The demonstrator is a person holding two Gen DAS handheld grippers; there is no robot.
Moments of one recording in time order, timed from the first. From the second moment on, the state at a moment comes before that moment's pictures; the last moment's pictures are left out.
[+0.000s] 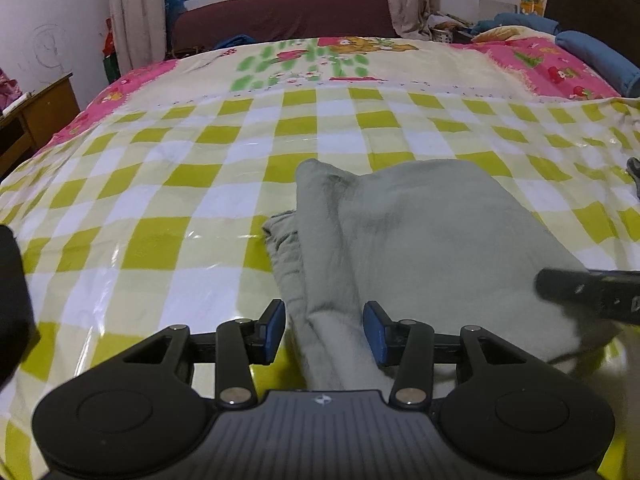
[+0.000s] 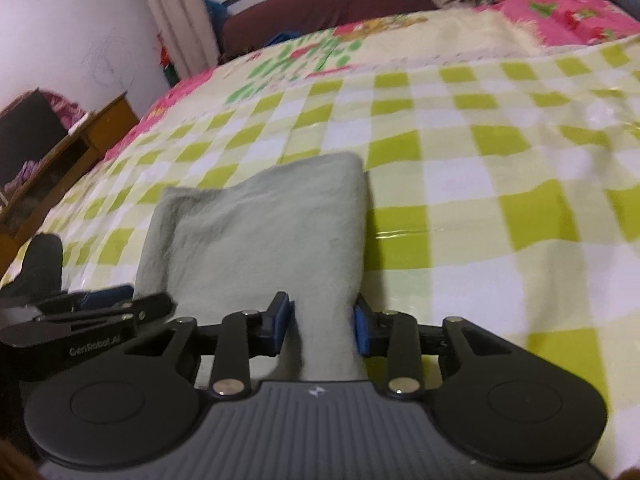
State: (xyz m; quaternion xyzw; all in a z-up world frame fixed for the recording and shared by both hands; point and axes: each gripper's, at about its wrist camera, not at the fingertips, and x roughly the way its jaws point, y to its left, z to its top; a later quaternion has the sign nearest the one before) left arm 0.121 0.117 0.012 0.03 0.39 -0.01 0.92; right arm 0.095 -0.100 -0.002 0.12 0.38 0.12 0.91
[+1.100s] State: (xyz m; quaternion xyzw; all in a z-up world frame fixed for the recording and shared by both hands) left arm 0.001 0.077 0.023 0.06 0.36 -0.03 0.93; right arm -0.042 -0.098 0.008 0.08 0.35 0.12 0.92
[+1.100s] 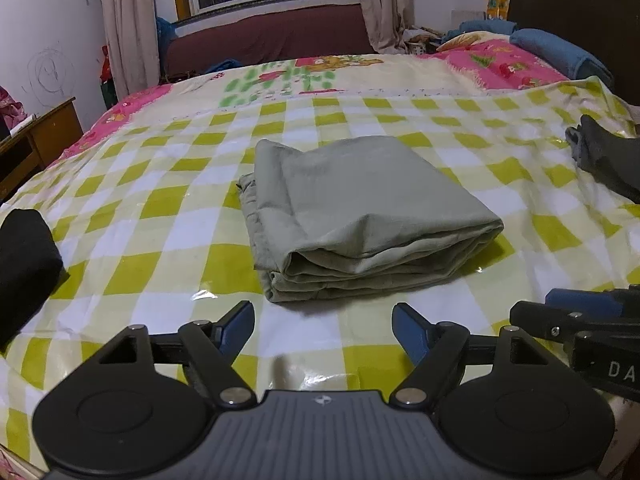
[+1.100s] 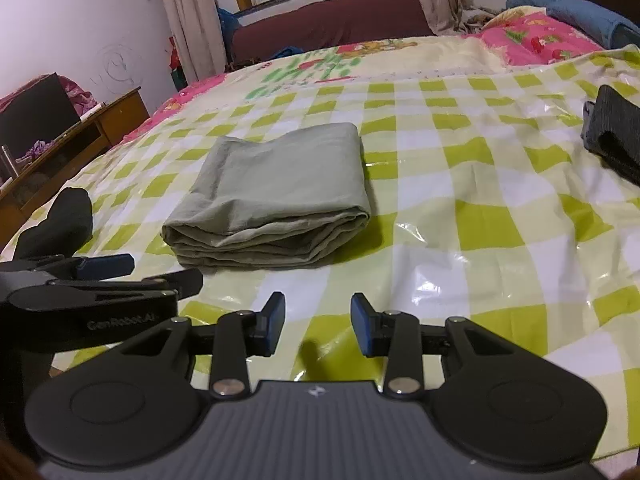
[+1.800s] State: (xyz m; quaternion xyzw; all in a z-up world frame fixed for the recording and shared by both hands) left arm 0.001 0.078 0.017 0.05 0.37 -0.03 0.93; right arm -0.043 -0.103 0.000 0.10 0.37 0.11 0.92
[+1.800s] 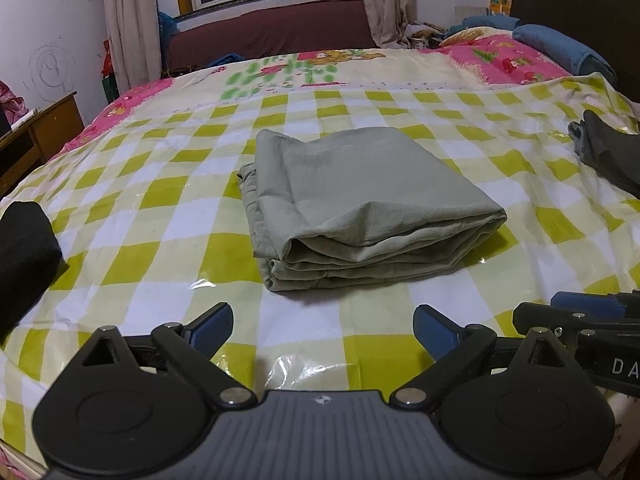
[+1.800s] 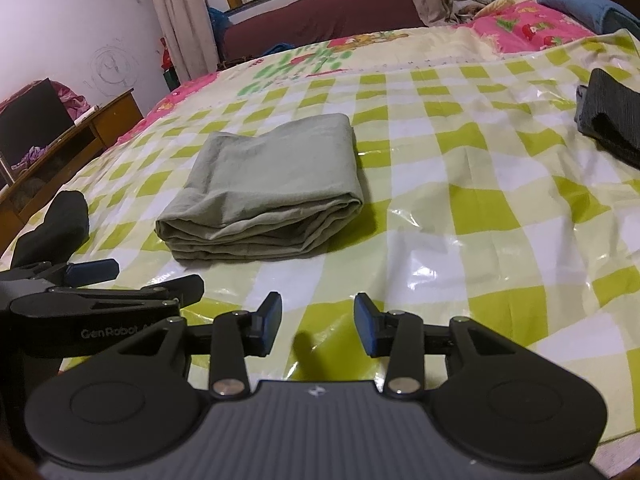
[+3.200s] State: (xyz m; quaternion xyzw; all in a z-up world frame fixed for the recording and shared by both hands) left arm 0.000 0.073 0.015 0.07 0.37 -0.03 0.92; right arm -0.041 -0.101 -0.007 0.10 0.38 0.12 0.91
